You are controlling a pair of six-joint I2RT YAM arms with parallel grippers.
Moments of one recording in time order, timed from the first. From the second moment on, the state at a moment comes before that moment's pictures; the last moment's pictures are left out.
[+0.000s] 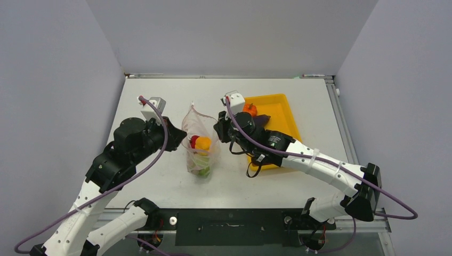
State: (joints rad) left arm -0.58 0.78 1.14 -0.71 0.02 -0.48; right arm 1.04 1.37 1.26 -0.28 0.33 0.39
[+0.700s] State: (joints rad) left arm -0.57 0.90 1.32 -0.83 -0.20 -0.33; right arm 1.02 1.54 1.38 -0.18 0.25 0.38
